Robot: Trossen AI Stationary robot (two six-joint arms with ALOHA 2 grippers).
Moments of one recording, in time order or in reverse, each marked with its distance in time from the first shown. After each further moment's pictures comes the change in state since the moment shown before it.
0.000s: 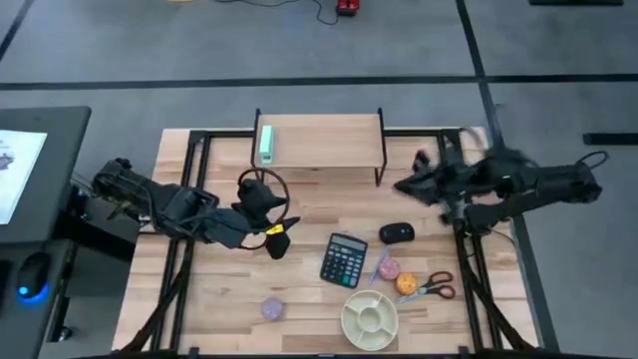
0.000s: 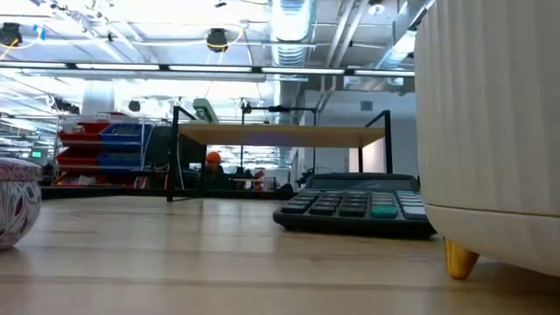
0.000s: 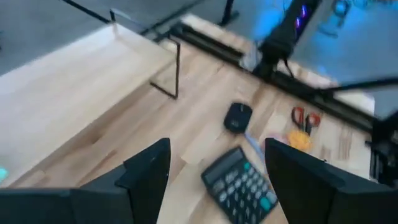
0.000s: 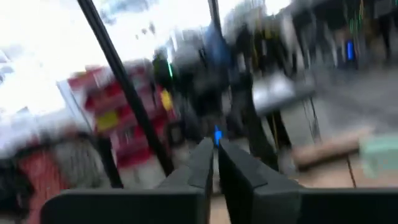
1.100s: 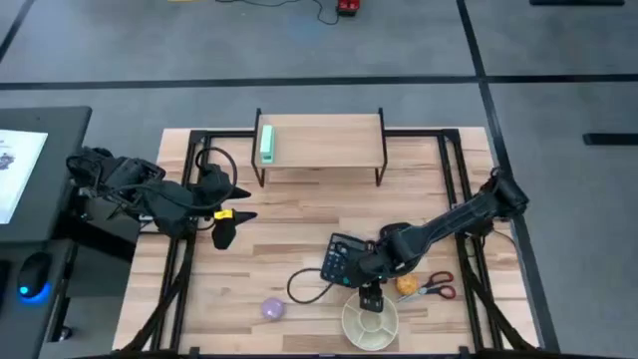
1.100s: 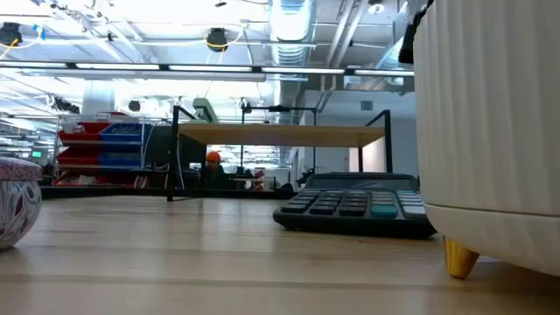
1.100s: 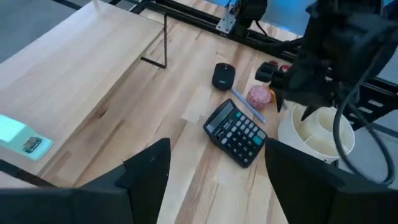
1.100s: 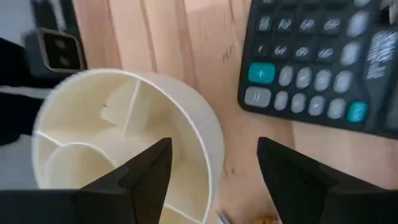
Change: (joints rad) left arm -0.038 -0.248 0.000 -0.288 0.130 0.032; right arm 0.297 0.925 0.433 -0.753 -0.146 0.221
